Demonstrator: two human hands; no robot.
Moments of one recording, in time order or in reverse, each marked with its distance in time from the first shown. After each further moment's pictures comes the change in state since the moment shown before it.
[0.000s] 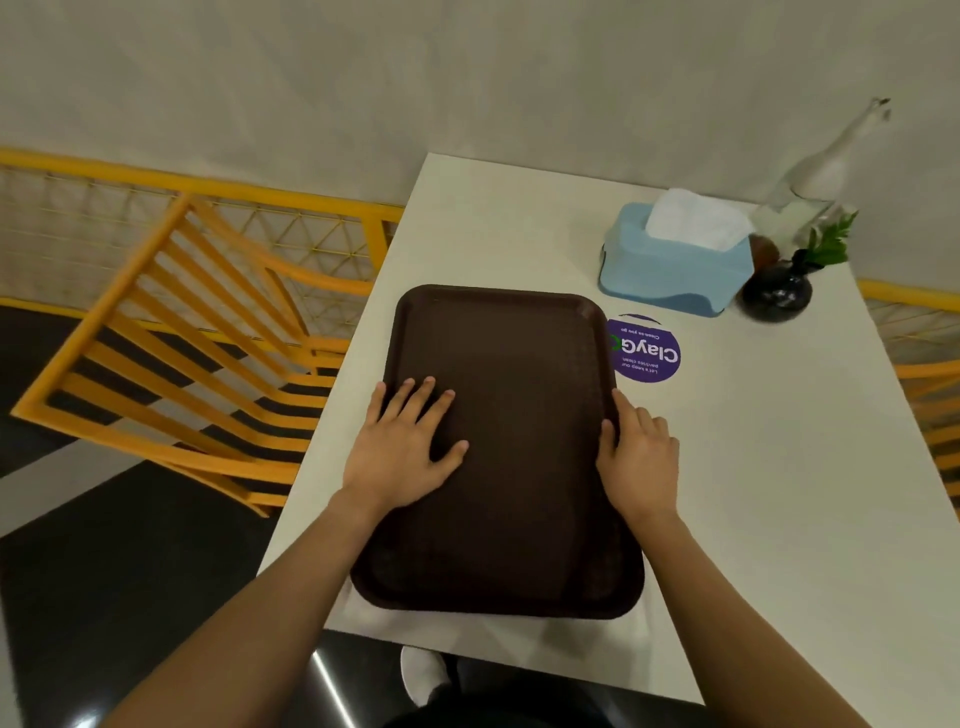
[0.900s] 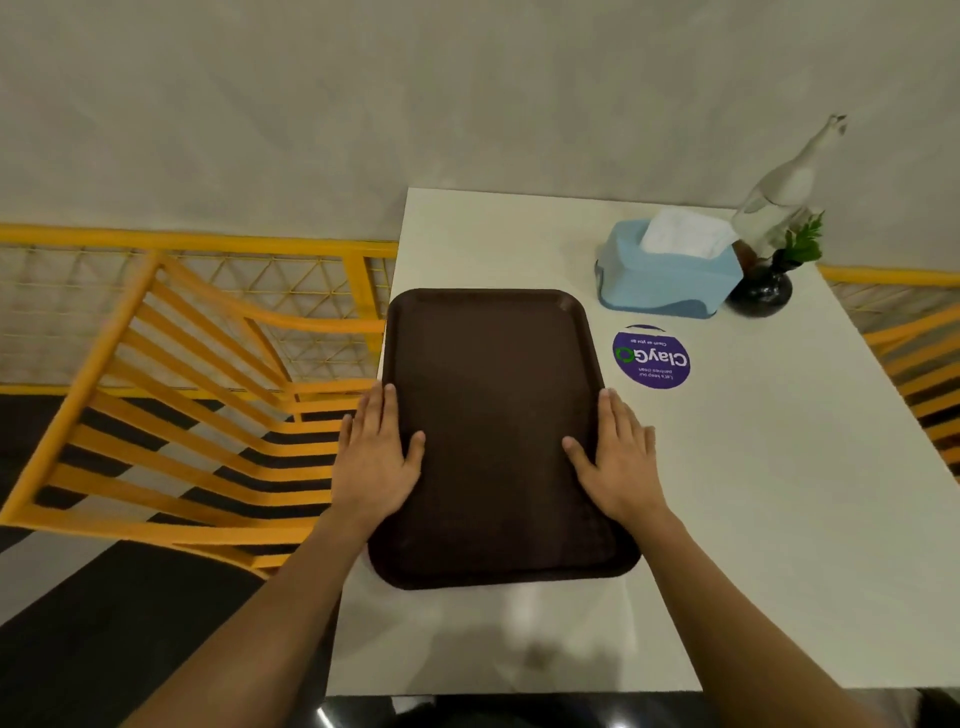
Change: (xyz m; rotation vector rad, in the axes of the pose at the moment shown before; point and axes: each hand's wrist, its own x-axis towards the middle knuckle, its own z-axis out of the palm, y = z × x) left_hand -0.001 -0.081 -0.016 -0.200 0.011 -0.177; right_hand -0.024 -0.063 0.025 -0.040 -0.152 0.016
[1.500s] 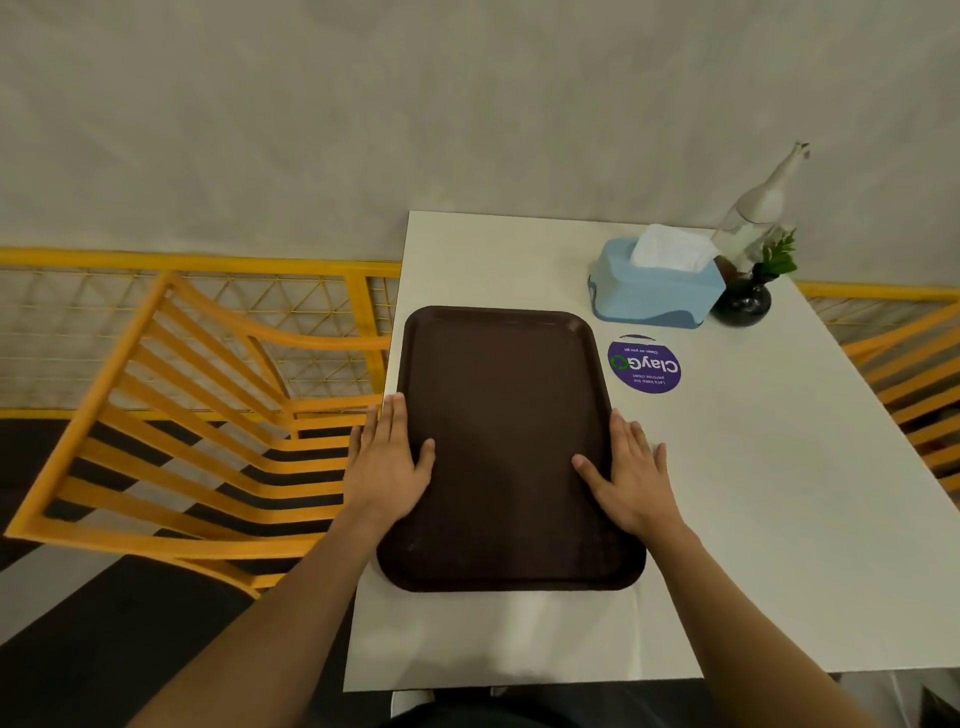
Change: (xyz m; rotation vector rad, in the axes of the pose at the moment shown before) left_hand -0.004 0.000 -0.003 -0.025 -0.010 0.005; right_hand -0.019 0.019 0.002 0.031 -0.046 0.041
